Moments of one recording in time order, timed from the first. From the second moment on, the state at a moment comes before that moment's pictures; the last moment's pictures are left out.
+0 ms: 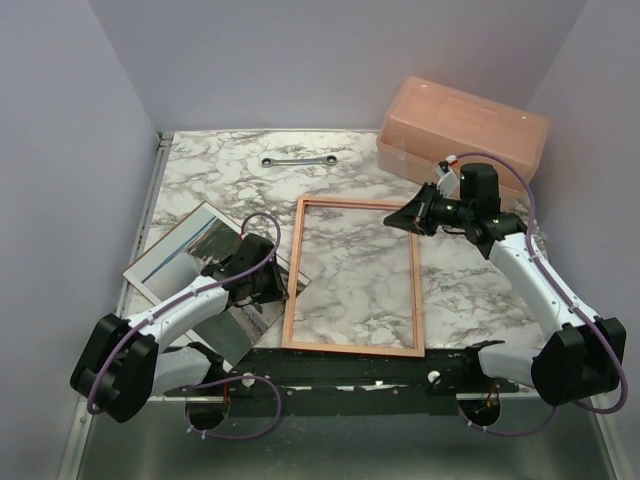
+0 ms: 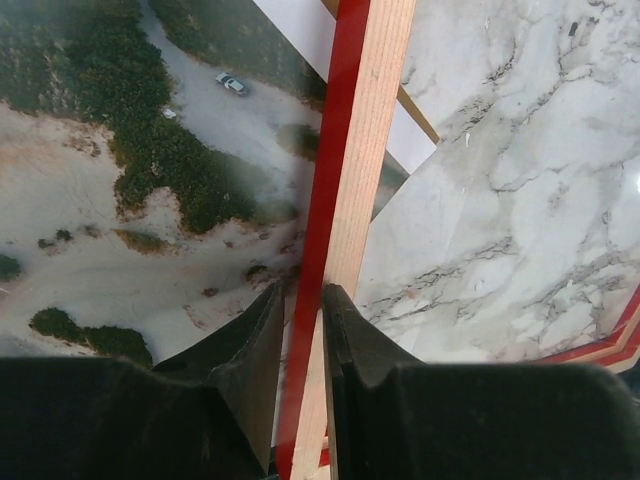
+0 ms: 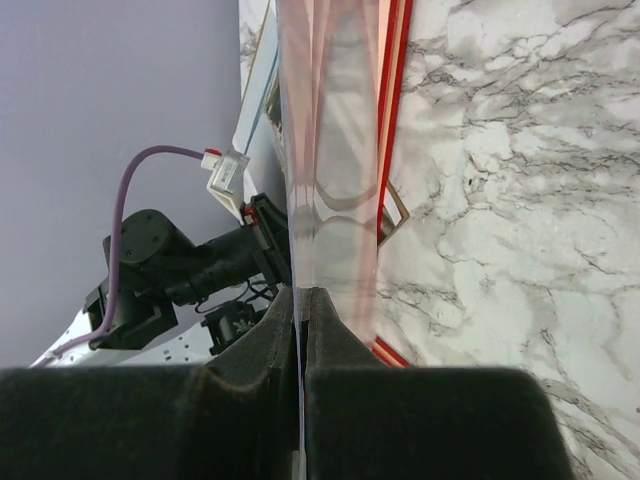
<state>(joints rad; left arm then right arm) -0.54 1.16 0.54 -0.37 0.10 -0.75 0.21 1.23 1.00 -0.36 -0.68 0.80</state>
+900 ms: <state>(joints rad) -0.54 1.18 0.55 -0.37 0.10 -0.74 0.21 1.26 0.84 -0.17 -0.72 0.96</state>
